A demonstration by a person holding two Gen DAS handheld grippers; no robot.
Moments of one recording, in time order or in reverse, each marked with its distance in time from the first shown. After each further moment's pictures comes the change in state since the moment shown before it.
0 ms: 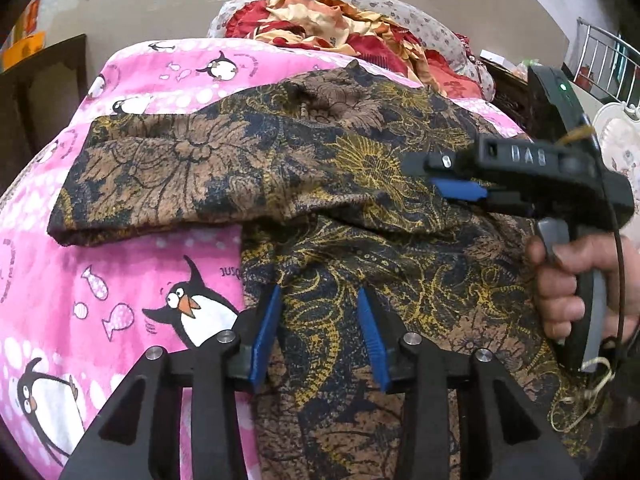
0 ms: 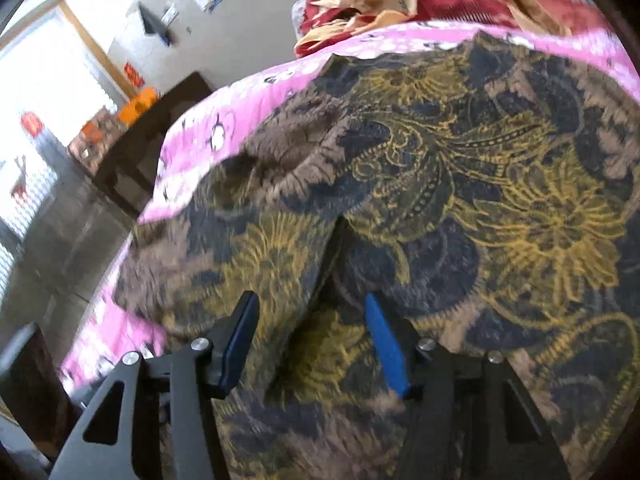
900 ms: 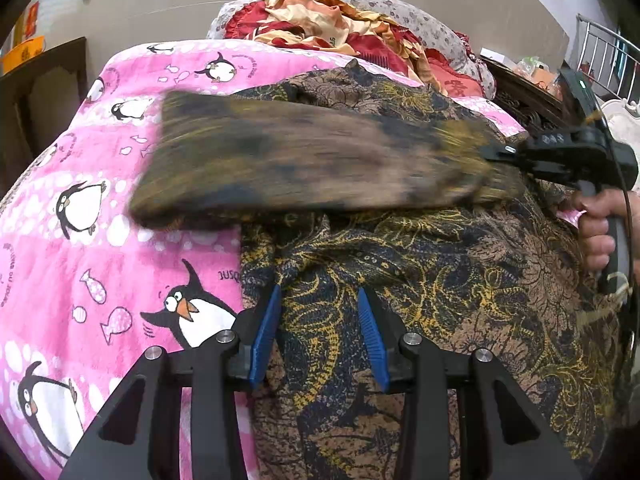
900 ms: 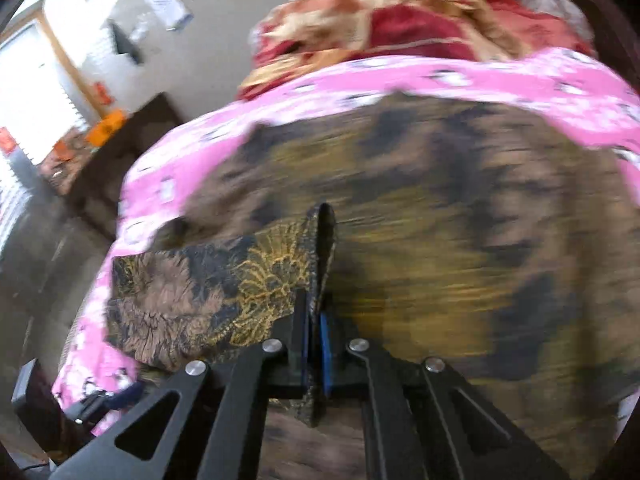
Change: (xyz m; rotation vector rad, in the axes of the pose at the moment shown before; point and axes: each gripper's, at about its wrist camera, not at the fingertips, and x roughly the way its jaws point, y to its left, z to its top) left arm 0.004 -0.002 0.003 0.008 0.000 0.009; right arm -0.059 -0.045 0.036 0.026 -0.045 -0.180
